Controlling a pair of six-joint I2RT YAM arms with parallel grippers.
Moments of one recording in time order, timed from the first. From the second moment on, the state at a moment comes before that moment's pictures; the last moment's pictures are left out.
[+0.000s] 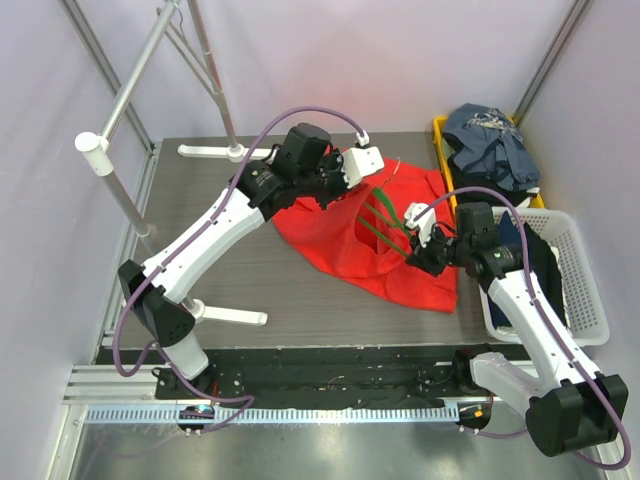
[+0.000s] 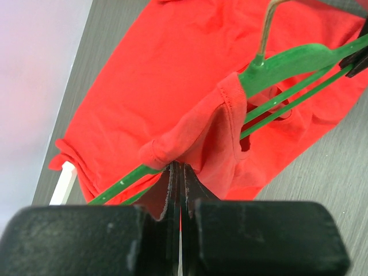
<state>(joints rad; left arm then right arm) -0.77 1.69 1.85 -0.73 0.19 0.52 0.20 0.98 0.84 -0.66 -0.55 -0.59</state>
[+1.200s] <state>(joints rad) -0.77 1.70 1.91 -0.75 0.22 0.55 0.19 0.98 0.85 -0.70 -0.58 -0.61</state>
